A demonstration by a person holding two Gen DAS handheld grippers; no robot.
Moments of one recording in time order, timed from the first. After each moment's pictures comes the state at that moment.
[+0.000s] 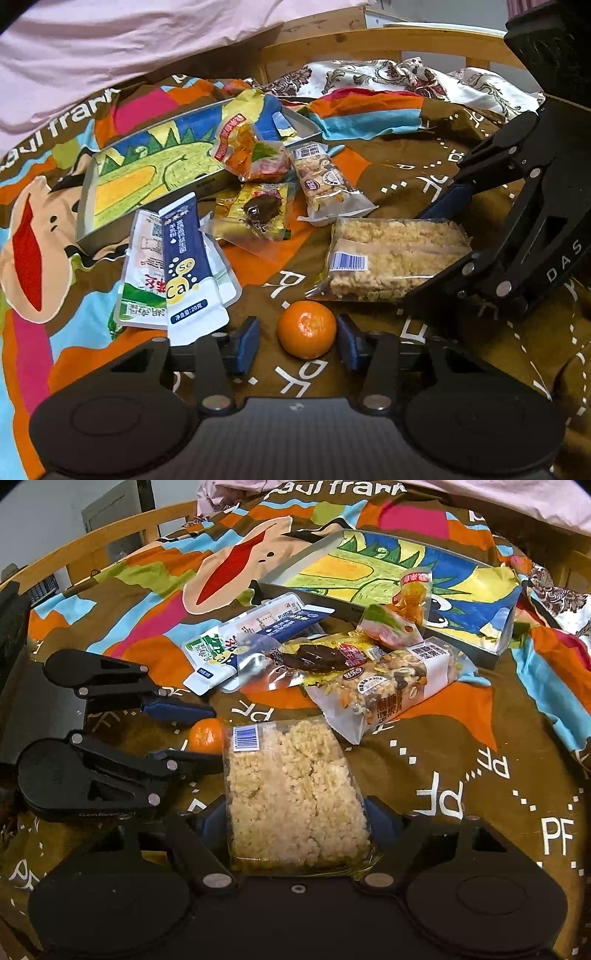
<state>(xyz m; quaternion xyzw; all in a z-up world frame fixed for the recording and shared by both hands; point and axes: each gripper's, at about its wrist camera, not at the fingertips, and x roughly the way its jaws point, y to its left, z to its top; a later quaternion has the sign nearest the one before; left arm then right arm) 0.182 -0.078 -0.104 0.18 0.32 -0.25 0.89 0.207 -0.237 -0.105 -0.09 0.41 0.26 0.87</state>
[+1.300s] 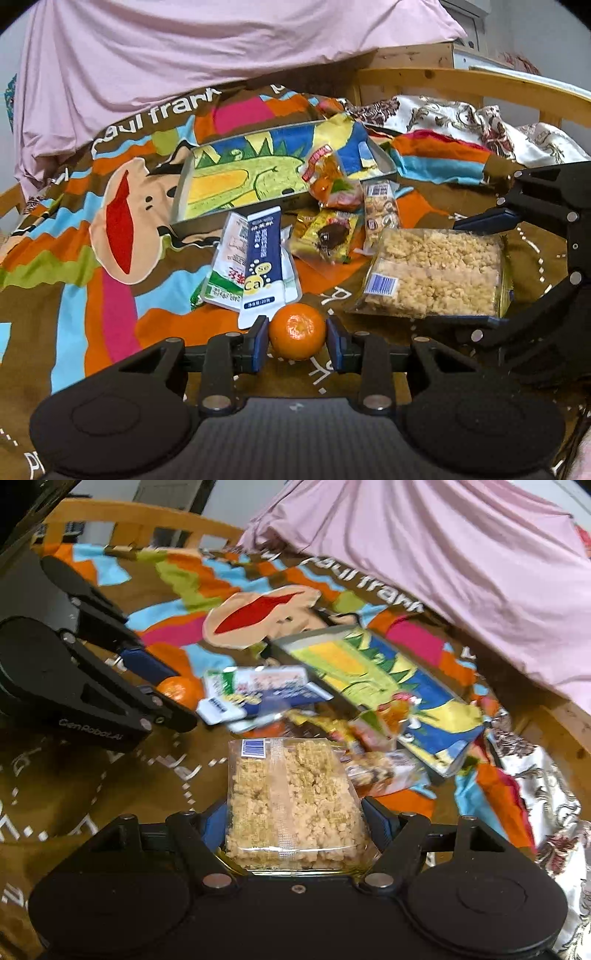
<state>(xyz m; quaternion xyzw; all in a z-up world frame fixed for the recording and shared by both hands) 0.145 -0.075 -0.058 0.12 0.31 -0.10 0.94 0.152 -0.209 -0.085 -0.25 0.23 0.21 0.92</state>
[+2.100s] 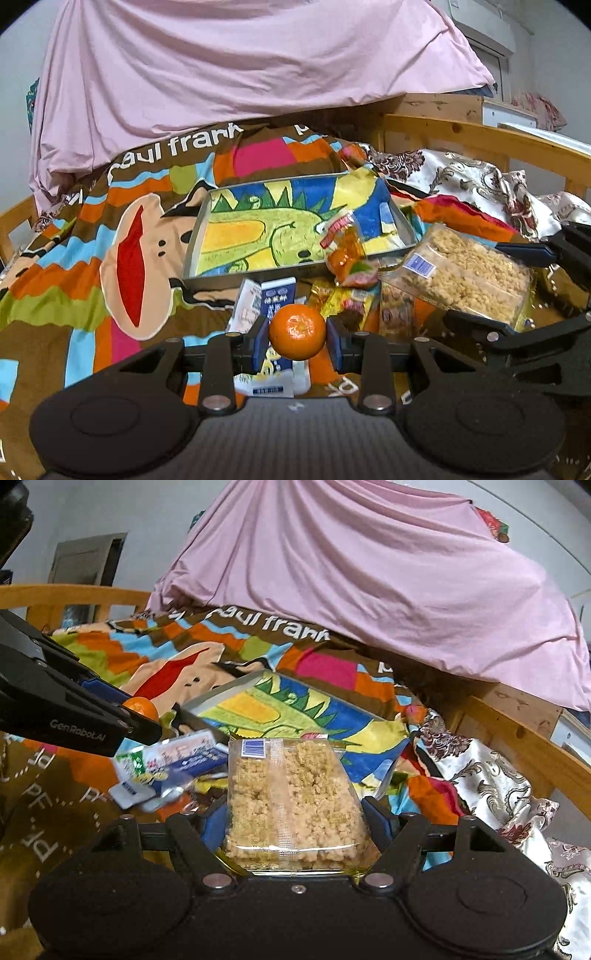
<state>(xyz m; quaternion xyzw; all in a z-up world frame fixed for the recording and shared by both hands) 0.186 -0.085 -0.015 0.09 0.27 -0.08 0.95 0.179 -0.241 -0.053 -0.16 0.16 0.12 0.97</state>
